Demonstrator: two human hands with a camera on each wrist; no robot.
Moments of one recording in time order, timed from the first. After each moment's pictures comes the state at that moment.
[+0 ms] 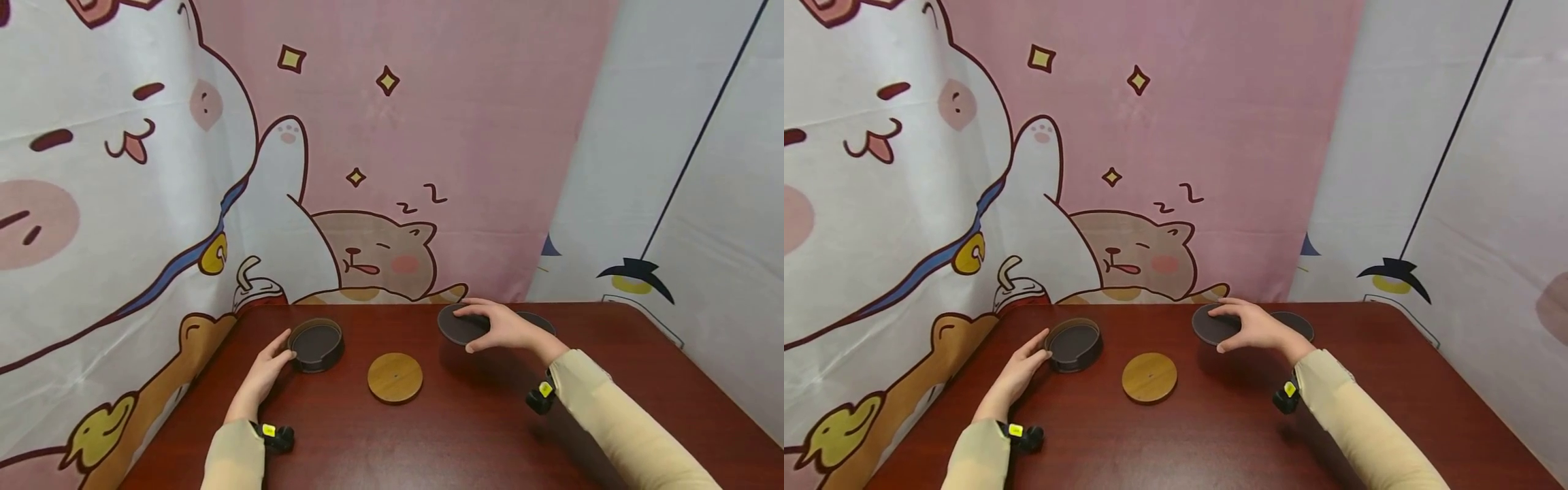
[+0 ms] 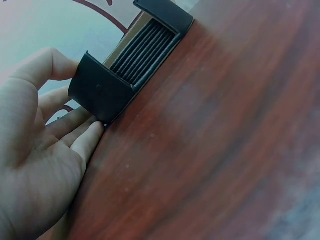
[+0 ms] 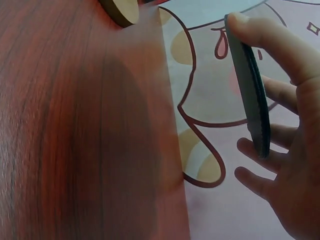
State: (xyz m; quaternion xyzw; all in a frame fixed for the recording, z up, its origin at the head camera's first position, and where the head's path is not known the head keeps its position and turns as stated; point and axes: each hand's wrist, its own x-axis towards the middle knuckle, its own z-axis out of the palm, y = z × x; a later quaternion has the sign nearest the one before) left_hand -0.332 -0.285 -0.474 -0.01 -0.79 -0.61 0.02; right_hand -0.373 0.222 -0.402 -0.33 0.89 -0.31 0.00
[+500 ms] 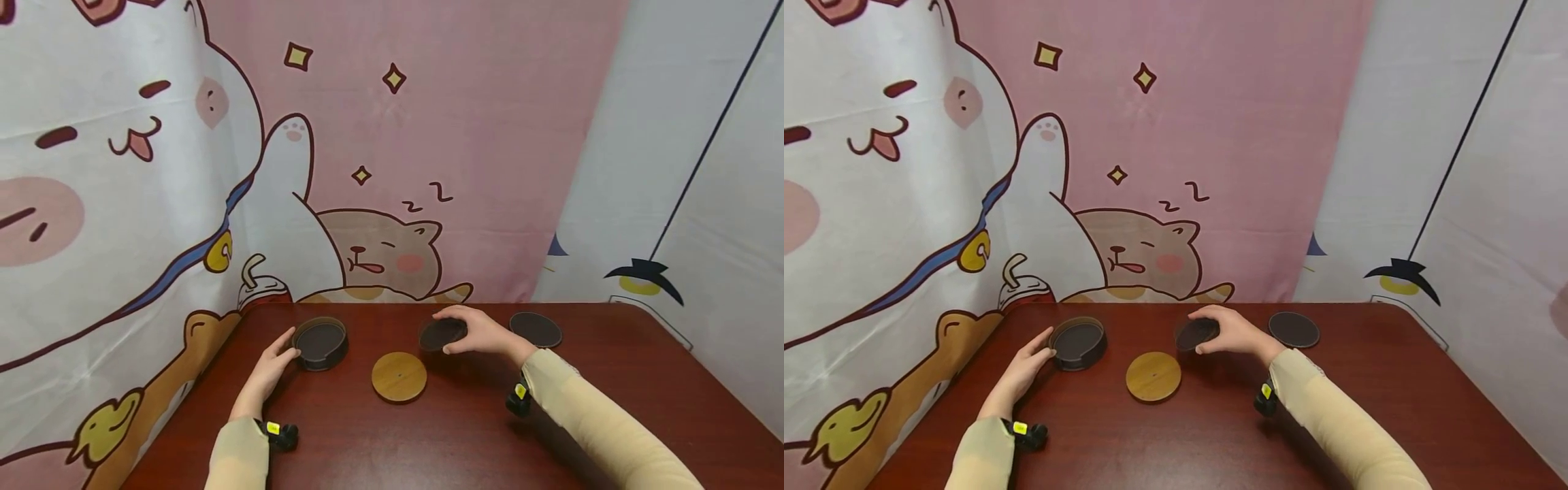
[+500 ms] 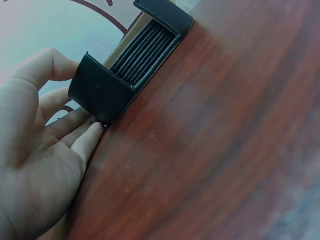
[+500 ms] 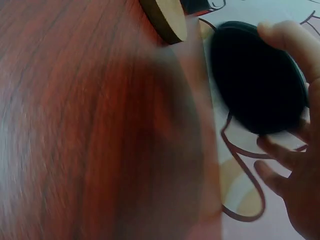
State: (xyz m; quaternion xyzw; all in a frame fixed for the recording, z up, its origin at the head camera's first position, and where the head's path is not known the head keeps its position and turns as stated) left_hand -0.338 -0.290 -0.483 0.00 -0.79 -0.61 0.02; right_hand -0.392 0.177 -0.431 -0.38 0.87 -0.33 -0.04
